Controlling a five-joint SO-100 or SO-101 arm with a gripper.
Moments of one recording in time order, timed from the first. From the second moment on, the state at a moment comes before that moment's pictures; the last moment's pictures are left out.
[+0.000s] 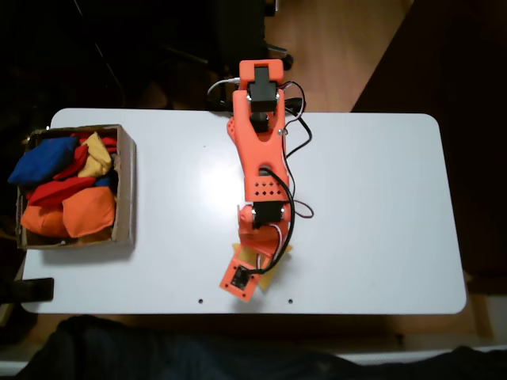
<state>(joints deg) -4.0 90.4 105.6 63.7 -59.4</state>
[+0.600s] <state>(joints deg) -1.1 109.6 107.2 70.2 -49.9</state>
